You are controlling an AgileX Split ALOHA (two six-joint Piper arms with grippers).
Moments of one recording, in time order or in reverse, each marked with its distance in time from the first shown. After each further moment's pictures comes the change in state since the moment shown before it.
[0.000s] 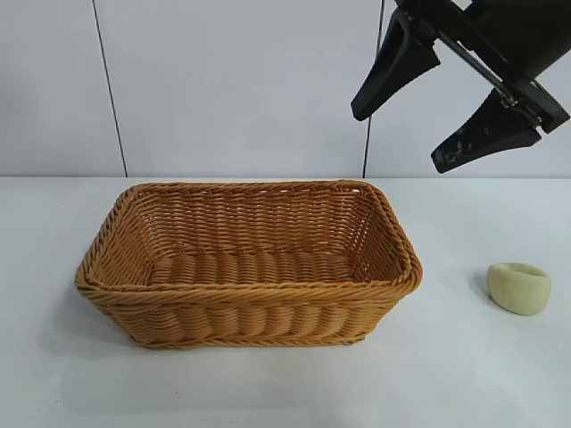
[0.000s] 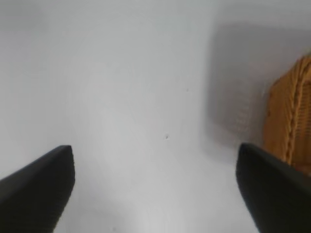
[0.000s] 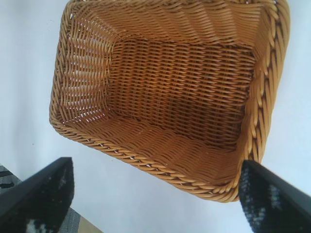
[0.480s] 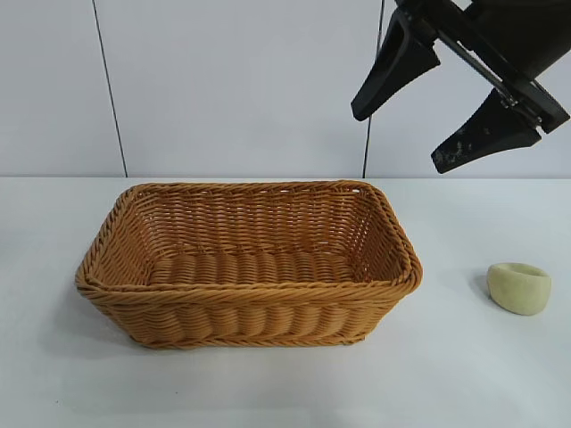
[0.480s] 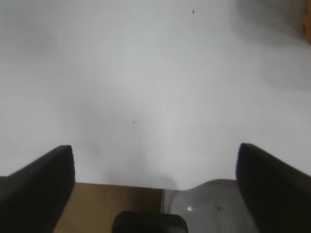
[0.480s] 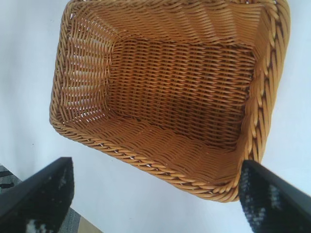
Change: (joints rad) left arm 0.000 -0.556 0.554 -0.012 -0.045 0.003; right arm 0.000 0.000 0.000 0.000 0.000 0.000
